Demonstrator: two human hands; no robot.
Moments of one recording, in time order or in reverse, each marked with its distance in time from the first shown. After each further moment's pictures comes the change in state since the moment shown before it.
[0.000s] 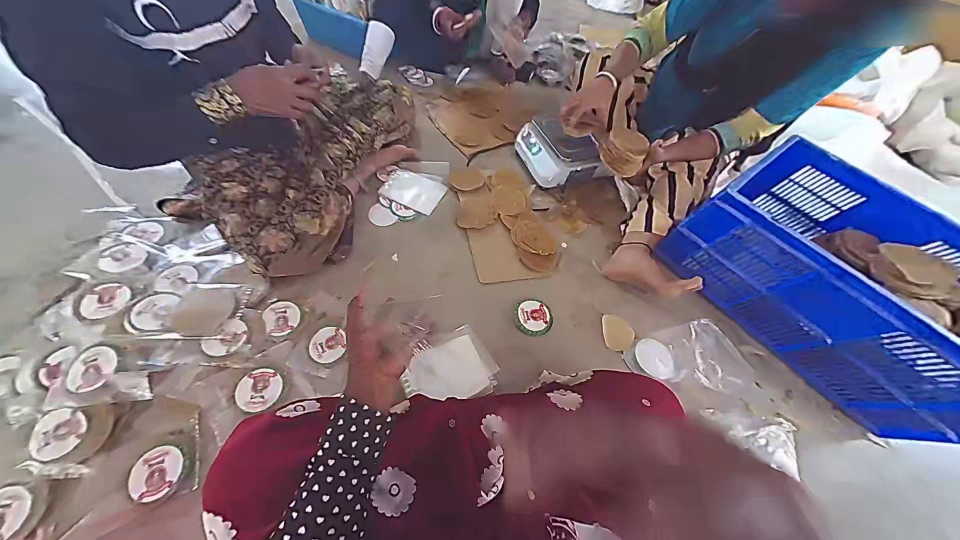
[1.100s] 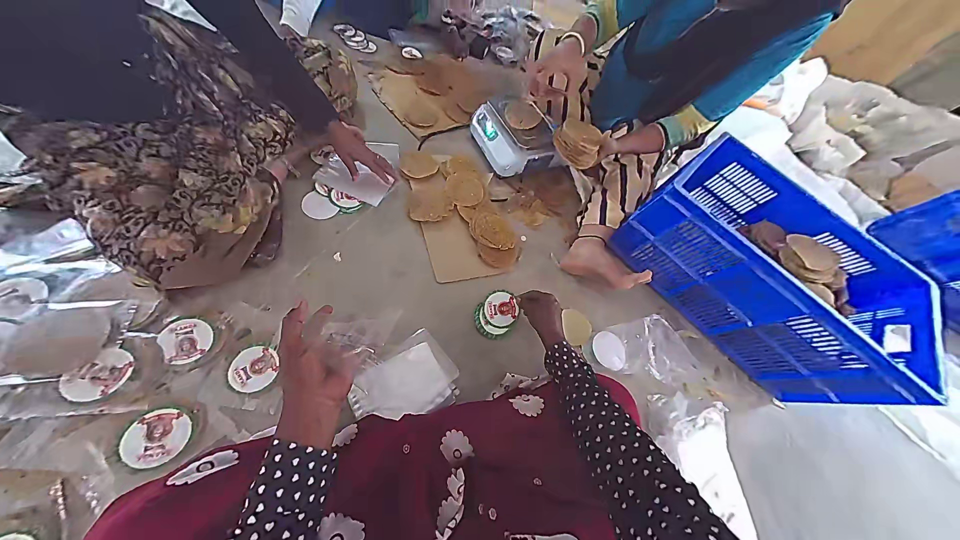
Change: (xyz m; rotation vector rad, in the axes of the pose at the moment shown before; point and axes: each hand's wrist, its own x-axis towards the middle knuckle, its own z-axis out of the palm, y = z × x) left_hand 0.029 -0.011 0.003 0.192 0.147 0.177; right_hand -0.039 0.318 -0.173 -0.755 0.605 1.162
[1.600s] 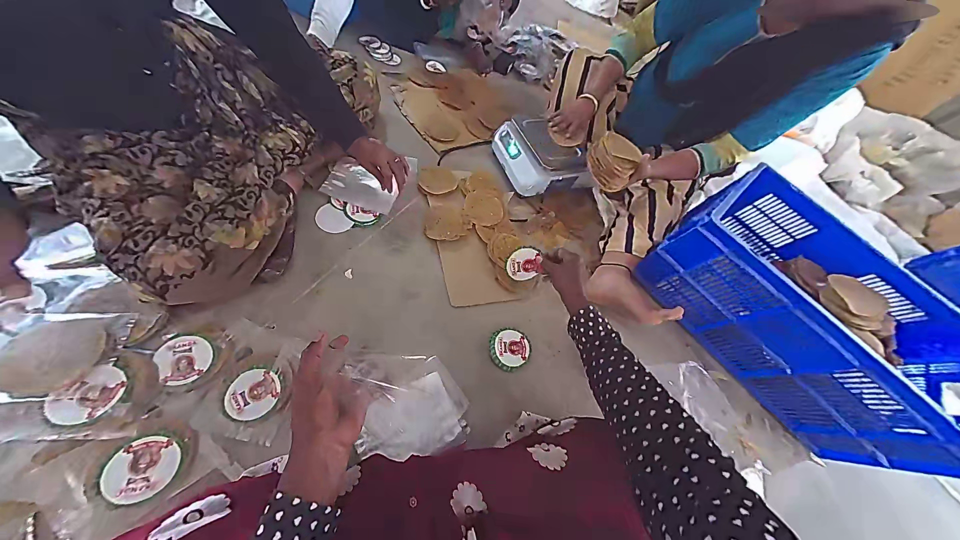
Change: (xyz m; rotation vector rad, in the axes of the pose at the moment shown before) left_hand 0.012 -0.007 0.002 0.045 0.050 -0.041; right_hand 0.117 -0.065 -0.030 0.198 0.090 -0.215
